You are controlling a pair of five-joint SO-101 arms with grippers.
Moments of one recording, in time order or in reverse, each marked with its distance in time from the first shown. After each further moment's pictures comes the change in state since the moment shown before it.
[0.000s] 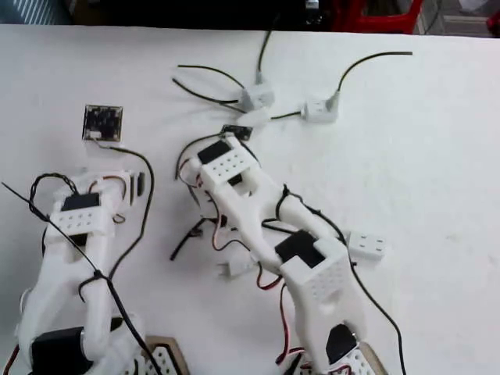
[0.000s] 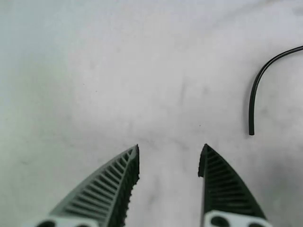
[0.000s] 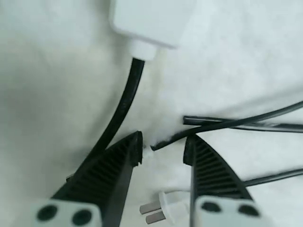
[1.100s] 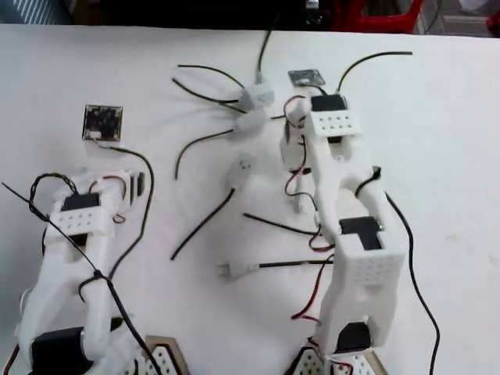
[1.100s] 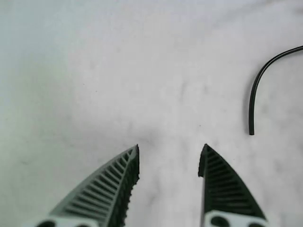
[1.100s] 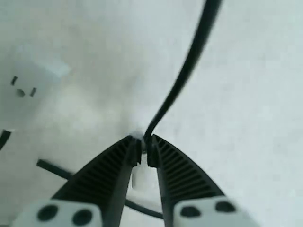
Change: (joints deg) left arm 0.0 0.0 0.0 0.0 0.0; right arm 29.6 -2.3 -8.7 -1.8 50.0
